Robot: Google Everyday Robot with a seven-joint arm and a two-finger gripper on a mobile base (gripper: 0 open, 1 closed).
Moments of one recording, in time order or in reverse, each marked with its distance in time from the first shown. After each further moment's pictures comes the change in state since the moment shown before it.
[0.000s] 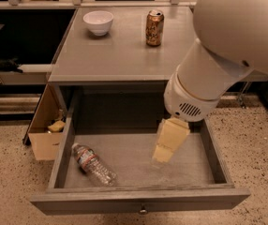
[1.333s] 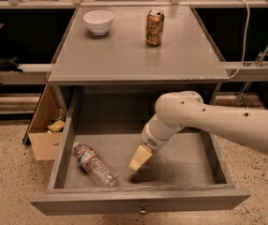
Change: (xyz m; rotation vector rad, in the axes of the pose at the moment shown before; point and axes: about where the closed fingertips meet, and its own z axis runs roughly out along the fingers) arm 0.018 -0.077 0.283 -0.091 -0.088 0.197
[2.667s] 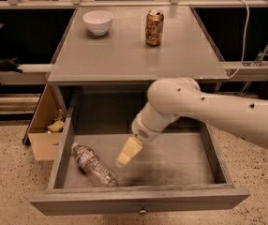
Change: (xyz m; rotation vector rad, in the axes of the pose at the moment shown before) arm -0.044 0.028 -0.035 -0.022 -0.034 0.001
